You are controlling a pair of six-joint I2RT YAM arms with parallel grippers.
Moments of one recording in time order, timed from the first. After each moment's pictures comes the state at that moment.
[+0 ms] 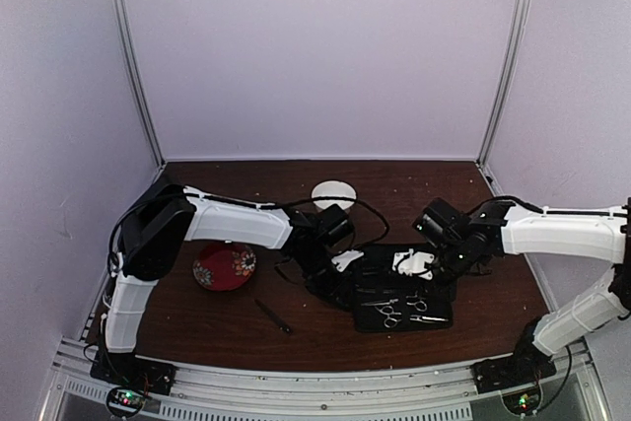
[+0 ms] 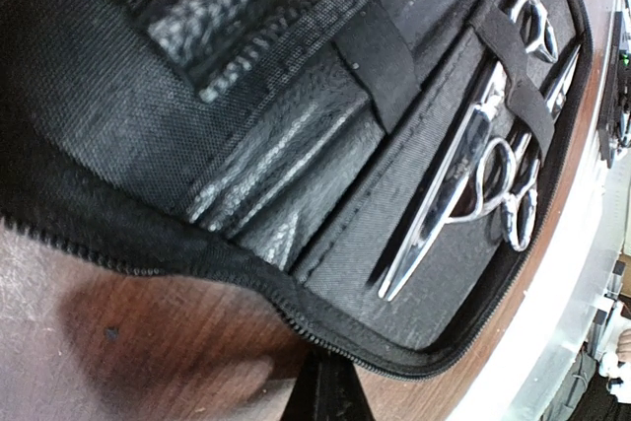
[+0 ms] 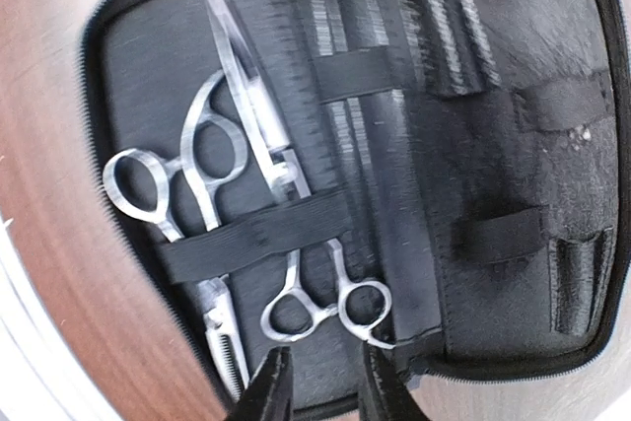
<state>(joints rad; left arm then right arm) -1.02 2.22 1.60 -0.60 0.52 -0.30 0.79 1.35 0.85 -0.78 -0.01 -0.50</state>
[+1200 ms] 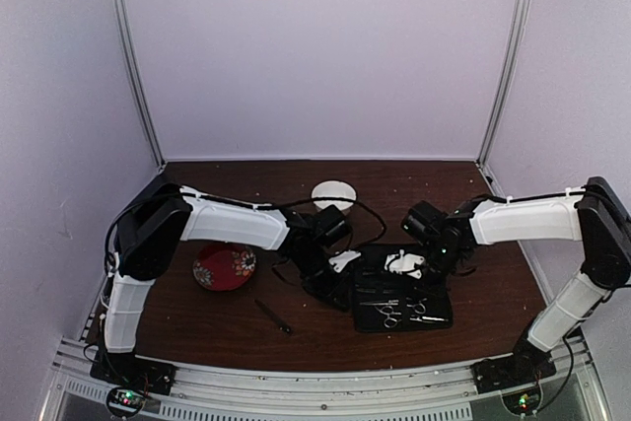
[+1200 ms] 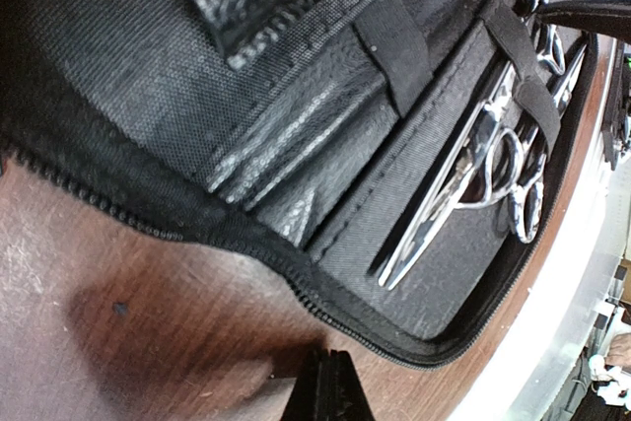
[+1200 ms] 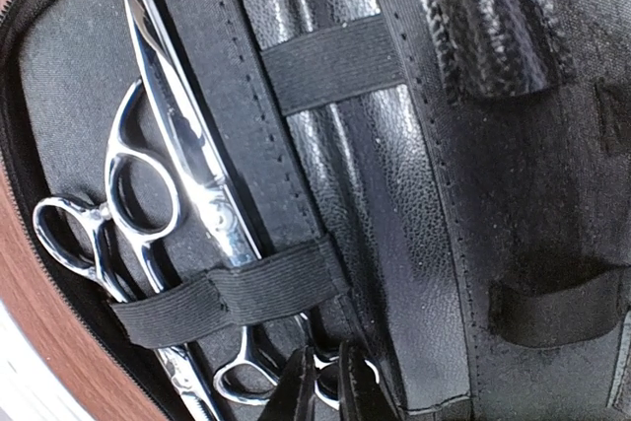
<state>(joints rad) -1.02 2.20 1.56 -0.58 0.50 -0.32 0.71 1.58 0.90 -0.73 -0.10 -0.49</state>
